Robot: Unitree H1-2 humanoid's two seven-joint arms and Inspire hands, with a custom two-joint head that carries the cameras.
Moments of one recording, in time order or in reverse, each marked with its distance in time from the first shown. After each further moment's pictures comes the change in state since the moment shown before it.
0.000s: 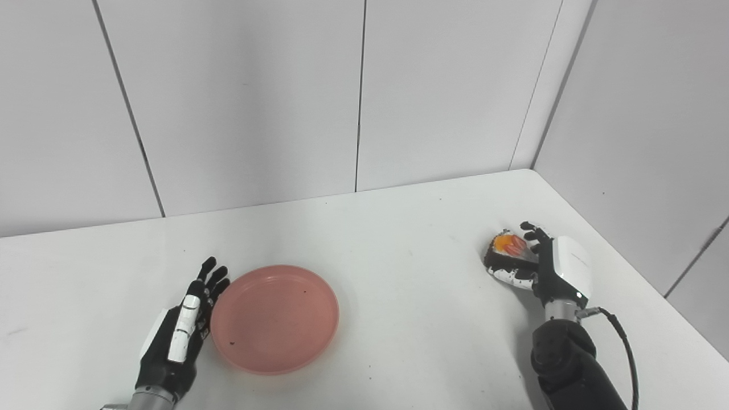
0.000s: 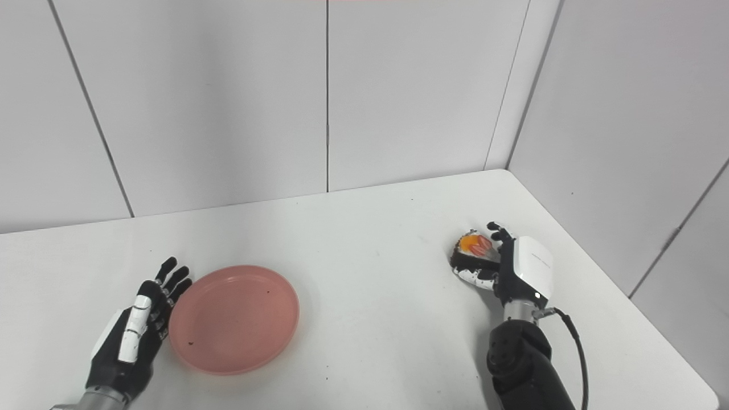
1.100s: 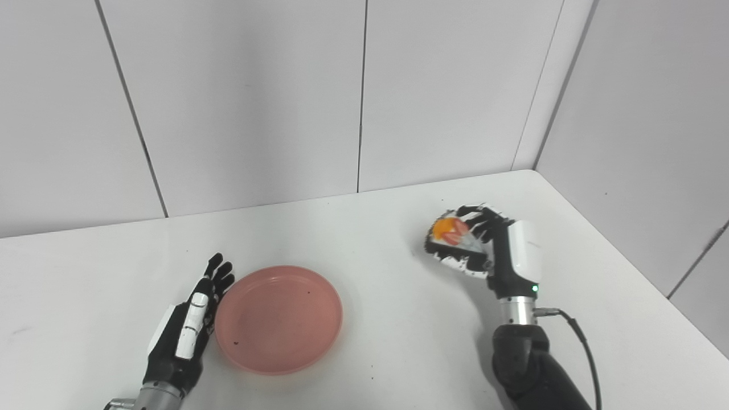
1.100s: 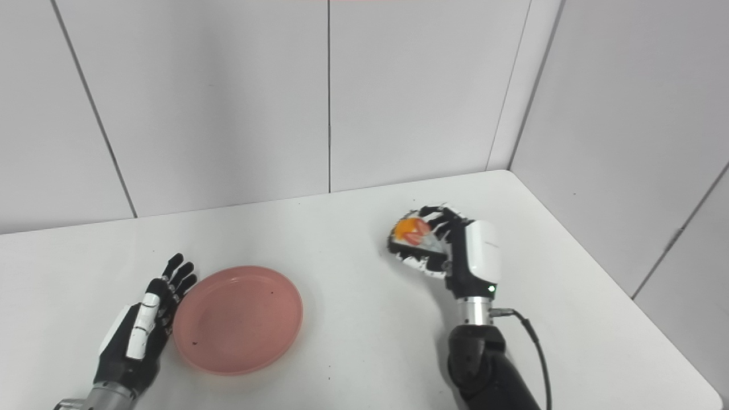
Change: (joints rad) left arm -0.016 -0.021 -0.015 0.035 0.030 -0.046 0.006; right arm -0.009 0.084 0.170 -0.049 -0.051 -0.403 -0.174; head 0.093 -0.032
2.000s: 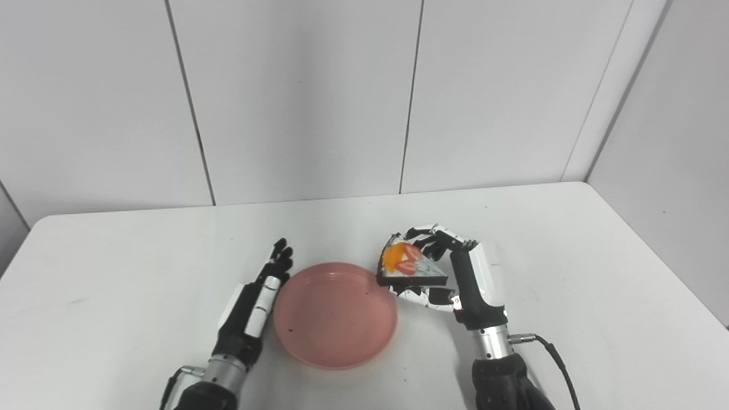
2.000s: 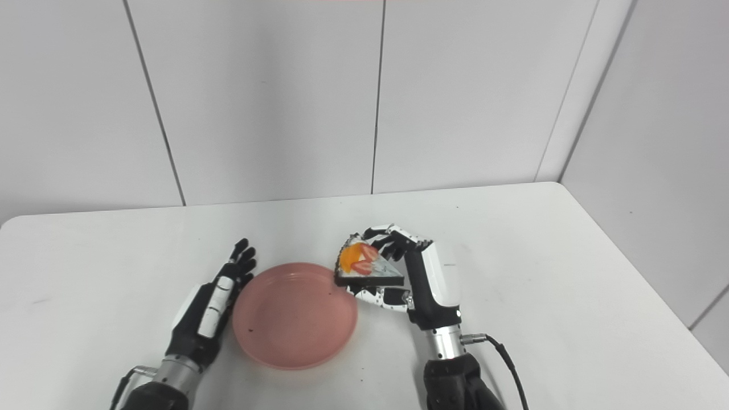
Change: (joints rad) left arm -0.010 -0.064 -0.033 0.016 0.107 -0.037 0.066; right arm -0.006 0.122 0.144 -0.073 -0.011 -0.171 0.136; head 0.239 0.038
